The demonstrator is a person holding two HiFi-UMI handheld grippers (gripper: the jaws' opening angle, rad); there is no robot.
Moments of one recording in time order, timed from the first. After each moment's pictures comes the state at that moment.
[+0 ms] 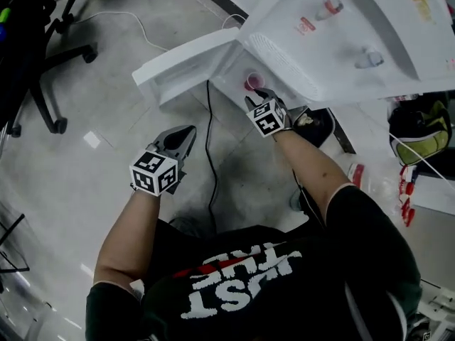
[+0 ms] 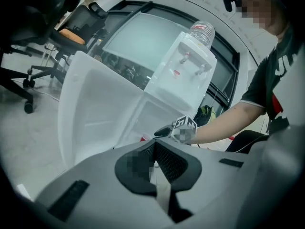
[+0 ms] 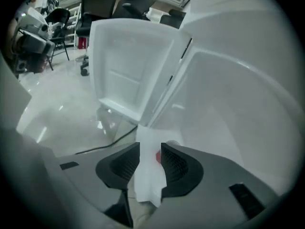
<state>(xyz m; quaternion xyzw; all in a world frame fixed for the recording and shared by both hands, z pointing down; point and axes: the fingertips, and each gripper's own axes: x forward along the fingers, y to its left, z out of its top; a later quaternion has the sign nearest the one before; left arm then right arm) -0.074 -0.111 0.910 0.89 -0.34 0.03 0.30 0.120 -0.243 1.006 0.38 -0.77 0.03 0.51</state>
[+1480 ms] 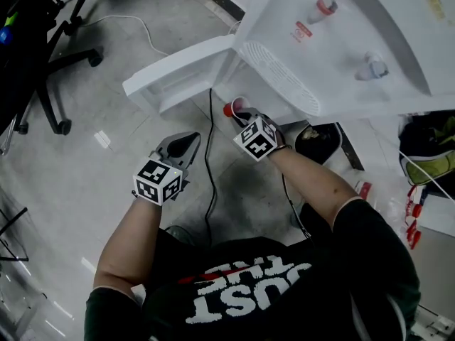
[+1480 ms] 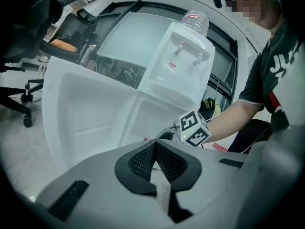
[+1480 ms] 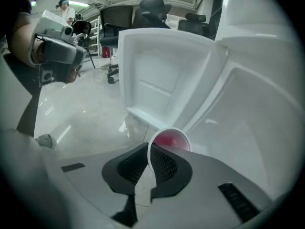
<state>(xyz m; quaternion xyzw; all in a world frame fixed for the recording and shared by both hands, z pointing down) -0.041 -0.128 0.909 0.89 -0.37 0.06 0.25 0.058 -0.202 1.009 0.24 -0.83 0.04 0.49</state>
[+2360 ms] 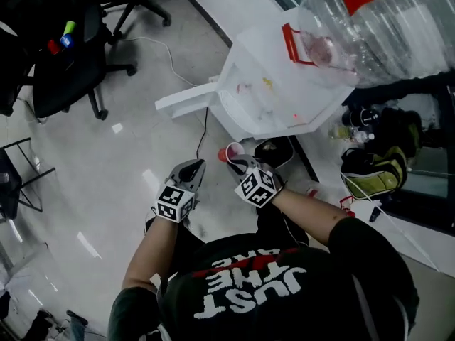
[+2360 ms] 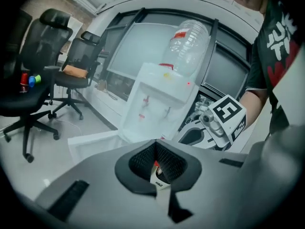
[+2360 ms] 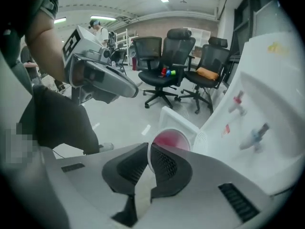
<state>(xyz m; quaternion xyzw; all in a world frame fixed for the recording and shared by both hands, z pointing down) 0.008 -0.038 0.584 0.84 -0.46 0.06 0.29 0.082 -0.046 0.623 0.09 -0.87 0.02 0.48</state>
